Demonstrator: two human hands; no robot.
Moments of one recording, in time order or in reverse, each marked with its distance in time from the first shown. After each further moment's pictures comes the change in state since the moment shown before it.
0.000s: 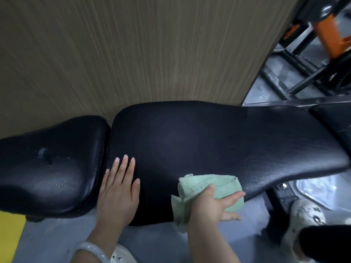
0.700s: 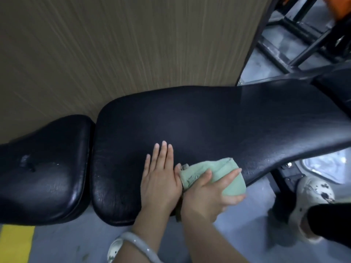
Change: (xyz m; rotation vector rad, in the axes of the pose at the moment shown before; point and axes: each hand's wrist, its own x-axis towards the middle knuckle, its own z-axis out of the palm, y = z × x) left_hand 0.023 0.113 0.026 -0.002 -0.058 0.132; right_hand 0.020 0.008 0.005 -0.184 0.075 -0.183
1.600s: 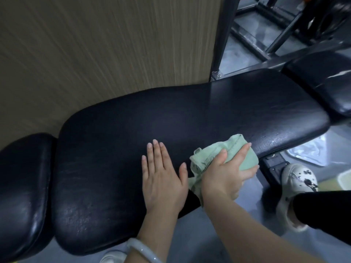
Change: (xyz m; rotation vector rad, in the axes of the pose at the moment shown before) left_hand 0.024 0.077 0.018 0.058 0.004 -0.036; right_hand 0.106 -0.032 -0.043 -0.065 0.086 -0.072
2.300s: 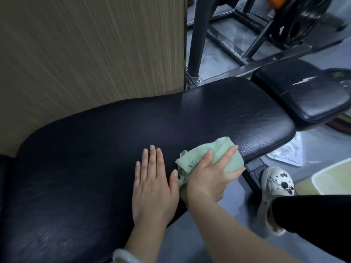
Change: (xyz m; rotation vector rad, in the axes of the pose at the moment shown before) left_hand 0.013 0.047 0.011 -0.036 0.005 0.120; right_hand 0.047 -0.013 -0.015 0.050 -0.007 0.039
